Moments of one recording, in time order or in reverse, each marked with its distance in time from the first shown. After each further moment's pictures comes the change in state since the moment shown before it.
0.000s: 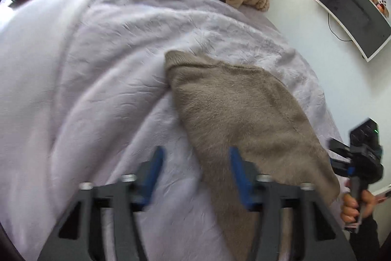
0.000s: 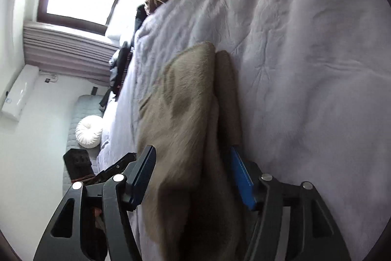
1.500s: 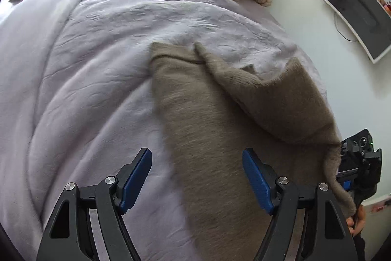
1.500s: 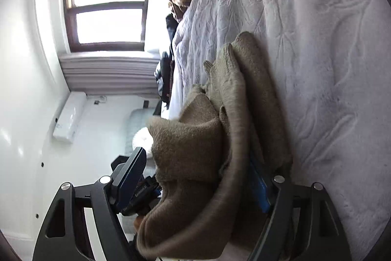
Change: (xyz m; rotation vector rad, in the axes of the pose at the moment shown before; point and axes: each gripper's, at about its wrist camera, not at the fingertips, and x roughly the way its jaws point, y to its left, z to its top) left arm 0.042 -0.040 0.009 -0.023 0.050 0.002; right arm 0.014 -0.048 -0.019 0.173 0.030 0.332
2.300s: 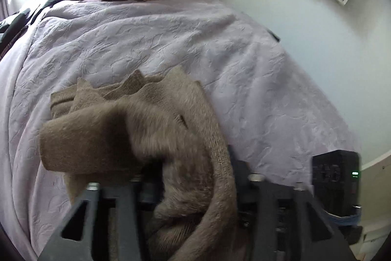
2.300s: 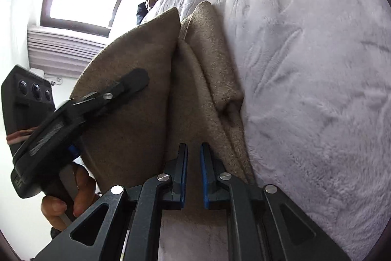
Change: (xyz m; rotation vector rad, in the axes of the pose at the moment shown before) left arm 0.016 -0.149 -0.010 0.302 -0.012 -0.006; right arm 0.016 0.001 -0.041 -0.125 -0.028 -0.310
